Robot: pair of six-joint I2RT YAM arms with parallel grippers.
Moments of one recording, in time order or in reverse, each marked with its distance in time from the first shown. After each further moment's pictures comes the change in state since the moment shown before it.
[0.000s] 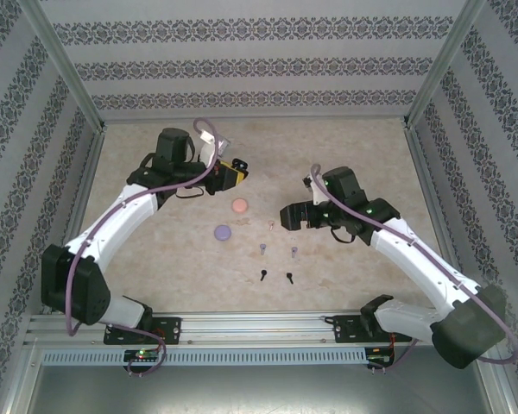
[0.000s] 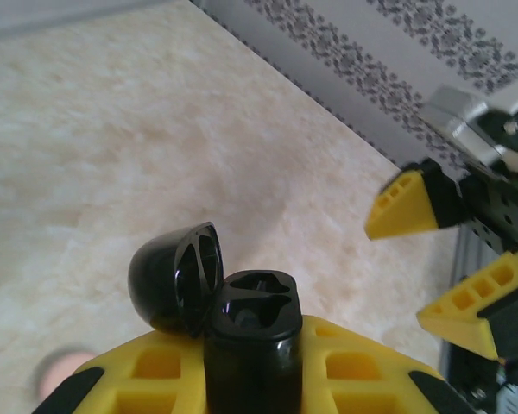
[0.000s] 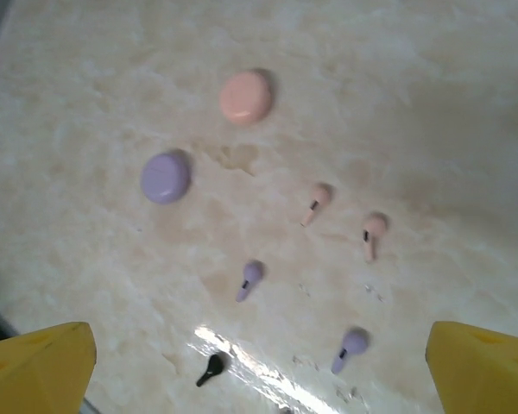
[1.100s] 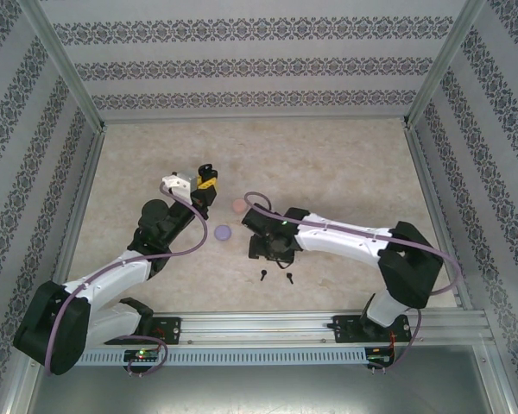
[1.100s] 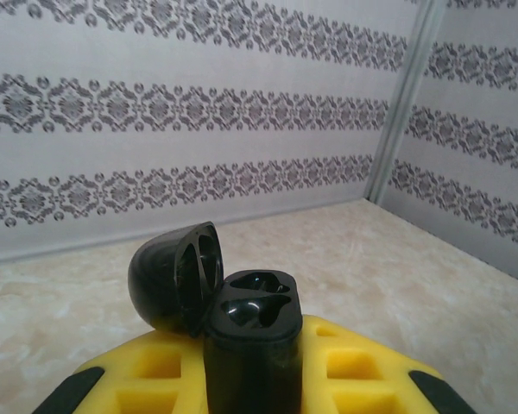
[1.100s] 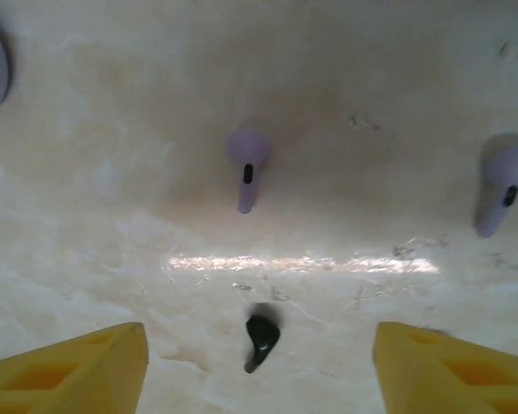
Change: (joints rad) left arm -0.087 -0.294 -0.753 1.065 -0.620 -0.111; right arm 0.460 0.496 0.161 -0.132 0.298 0.731
